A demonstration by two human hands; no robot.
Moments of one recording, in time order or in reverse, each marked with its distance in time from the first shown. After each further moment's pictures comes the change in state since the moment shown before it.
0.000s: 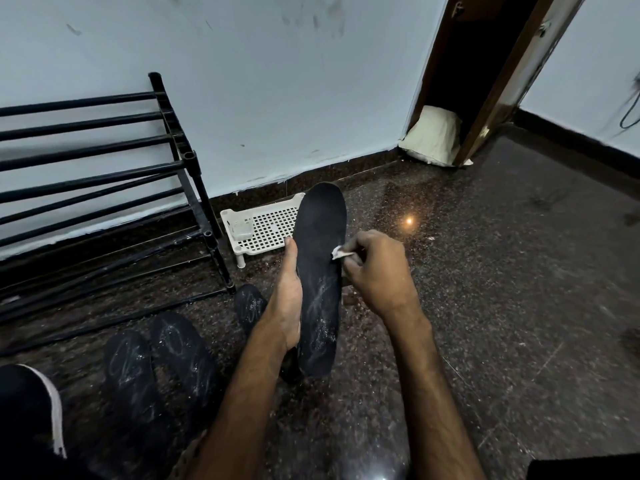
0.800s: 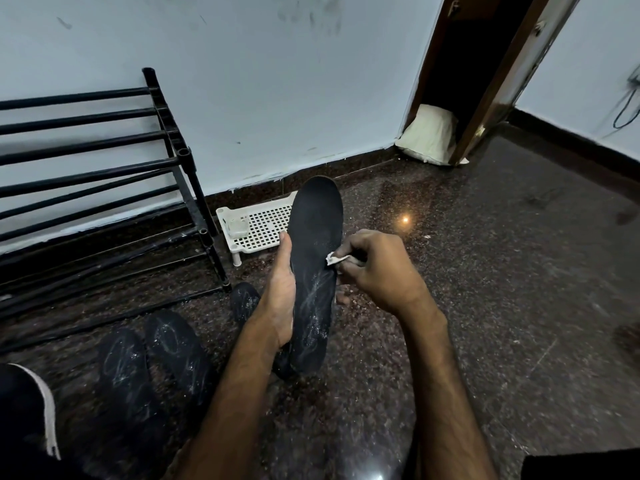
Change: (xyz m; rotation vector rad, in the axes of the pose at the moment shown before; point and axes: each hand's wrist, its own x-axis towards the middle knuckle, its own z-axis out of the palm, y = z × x) left_hand -0.003 0.006 0.006 -0.002 -0.071 0.002; right_hand 0.002 0.007 -0.016 0.039 -0.180 -0.110
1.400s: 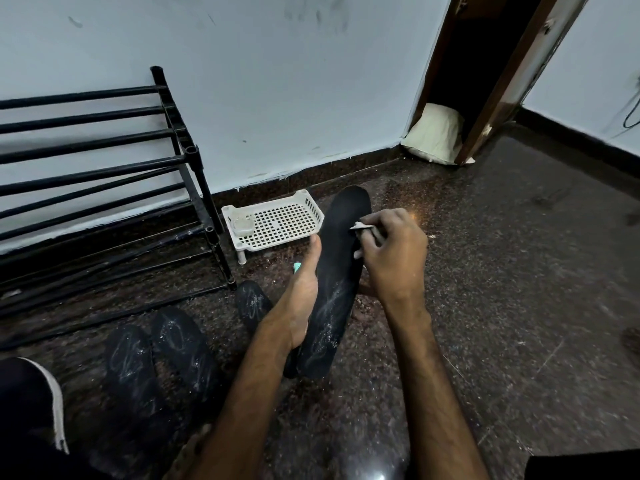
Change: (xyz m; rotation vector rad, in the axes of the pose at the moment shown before) left_hand -0.007 -0.006 0.013 0.110 0.017 -0.066; right_hand 0.006 -0.005 0.010 -0.051 0.508 0.084
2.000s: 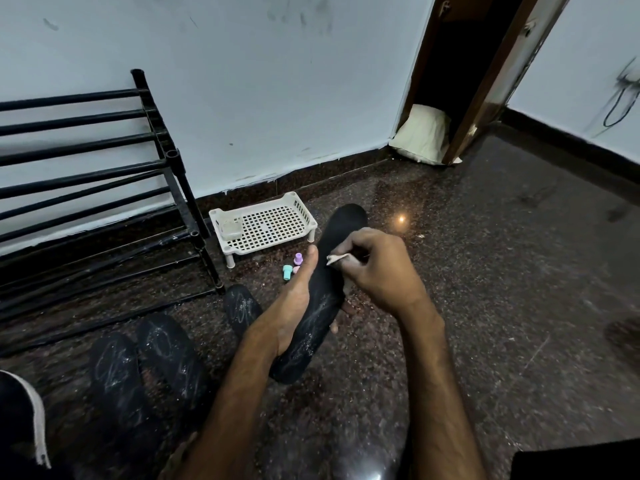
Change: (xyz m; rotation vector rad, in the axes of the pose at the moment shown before) left_hand -0.005 -0.003 -0.001 0.311 -0.018 -0.071; right_hand 0.000 0.011 -0.021 0.097 -0.416 -0.057
